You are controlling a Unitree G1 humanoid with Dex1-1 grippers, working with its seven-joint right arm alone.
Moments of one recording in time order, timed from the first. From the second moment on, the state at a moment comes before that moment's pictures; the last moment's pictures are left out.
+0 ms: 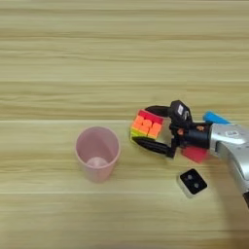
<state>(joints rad) -0.22 -0.43 0.10 0.21 0.20 0.11 1.05</state>
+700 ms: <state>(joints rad) -0.23 -0.50 -0.07 0.16 0.34 0.06 1.16</state>
